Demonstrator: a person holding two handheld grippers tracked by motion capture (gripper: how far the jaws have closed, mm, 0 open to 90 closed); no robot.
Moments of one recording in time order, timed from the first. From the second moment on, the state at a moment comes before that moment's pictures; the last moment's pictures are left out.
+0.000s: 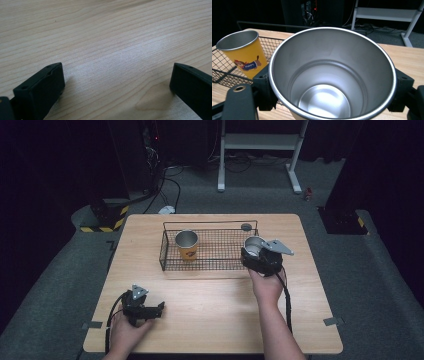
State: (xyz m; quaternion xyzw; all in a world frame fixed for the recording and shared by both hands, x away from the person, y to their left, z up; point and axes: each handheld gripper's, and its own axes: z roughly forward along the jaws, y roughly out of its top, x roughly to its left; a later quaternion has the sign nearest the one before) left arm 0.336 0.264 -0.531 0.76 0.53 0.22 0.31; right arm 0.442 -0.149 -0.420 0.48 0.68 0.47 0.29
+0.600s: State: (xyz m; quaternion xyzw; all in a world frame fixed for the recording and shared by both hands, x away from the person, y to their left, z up) left arm 0.336 0.263 -0.531 0.75 0.53 0.22 0.31; right arm 0.473 -0.120 -0.406 0.46 0.70 0.45 0.30
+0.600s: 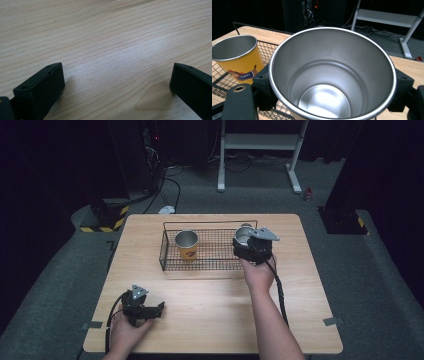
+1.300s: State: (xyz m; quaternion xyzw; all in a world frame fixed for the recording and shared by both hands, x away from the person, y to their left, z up) left arm 0.336 0.264 -0.531 0.76 0.53 0.22 0.31; right arm 0.514 -0.098 -0.422 0.49 0.72 0.41 0.28
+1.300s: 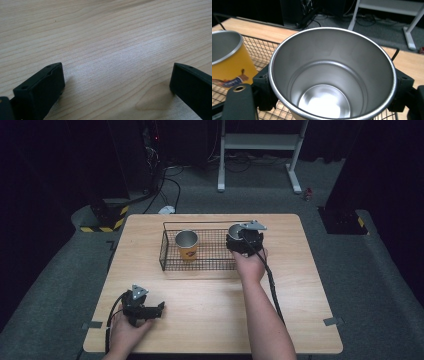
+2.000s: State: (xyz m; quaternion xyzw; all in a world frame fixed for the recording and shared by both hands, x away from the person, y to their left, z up) left arm 0.336 0.264 -0.531 0.76 0.53 0.22 0.31; right arm 0.539 -0.084 -0.462 0.52 0.75 0.34 0.23
